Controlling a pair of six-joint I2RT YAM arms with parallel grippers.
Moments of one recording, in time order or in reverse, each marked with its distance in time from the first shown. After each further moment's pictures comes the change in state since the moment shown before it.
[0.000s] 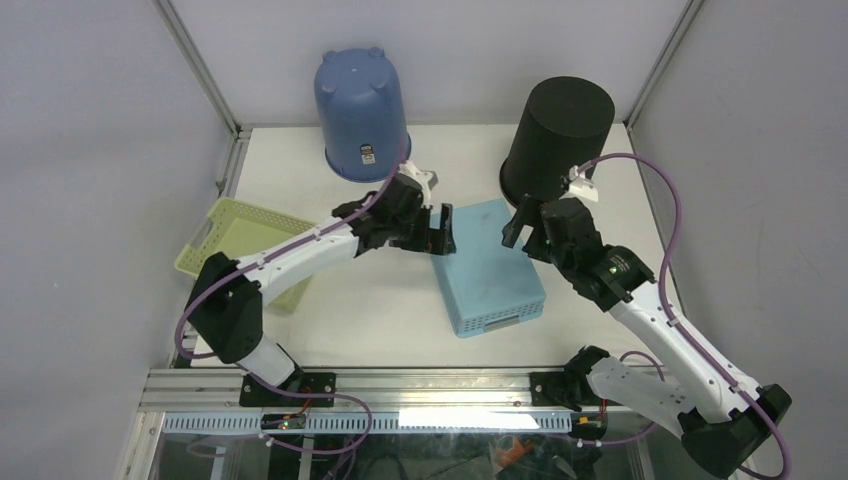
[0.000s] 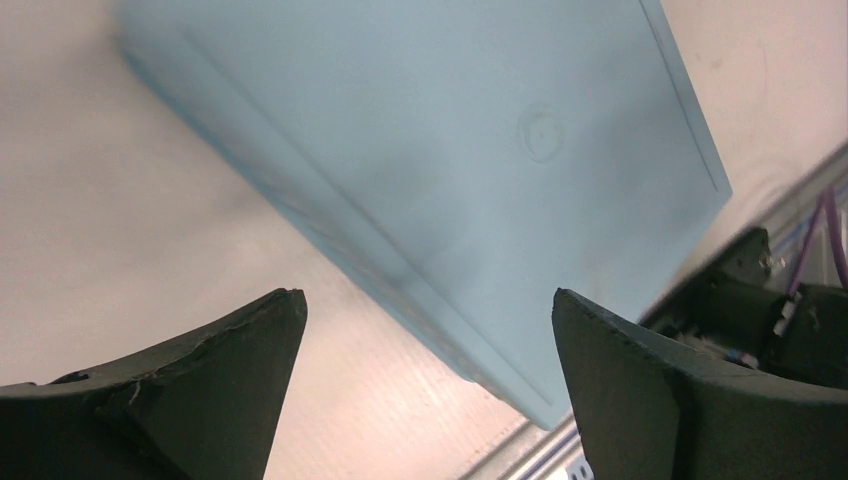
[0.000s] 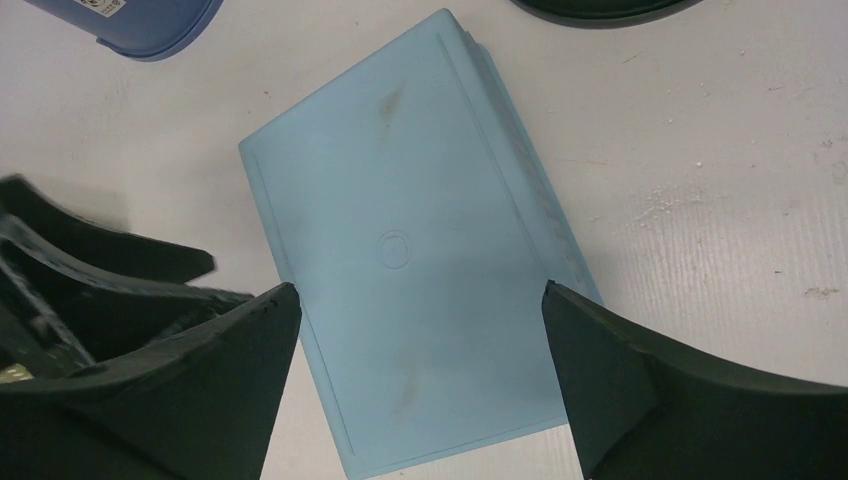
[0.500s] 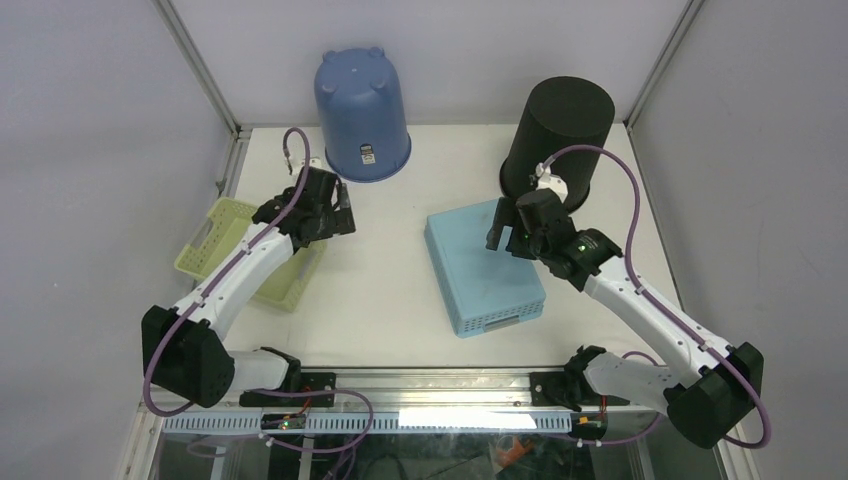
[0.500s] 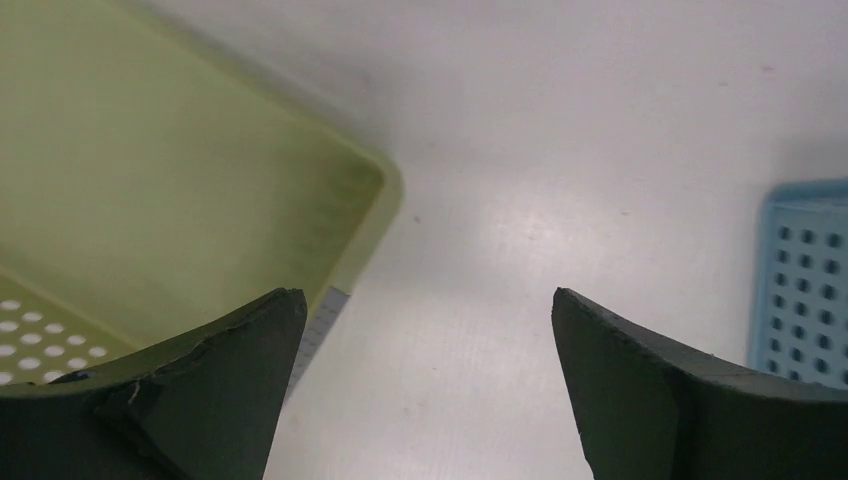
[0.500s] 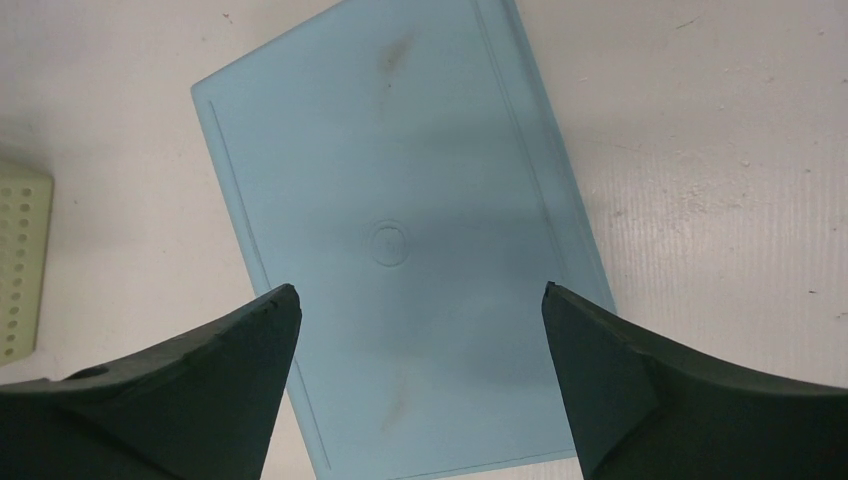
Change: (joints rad) left arm 0.345 -0.277 -0.102 -0.278 -0.456 0.041; right arm -0.003 0.174 0.003 0.045 -0.081 -0.071
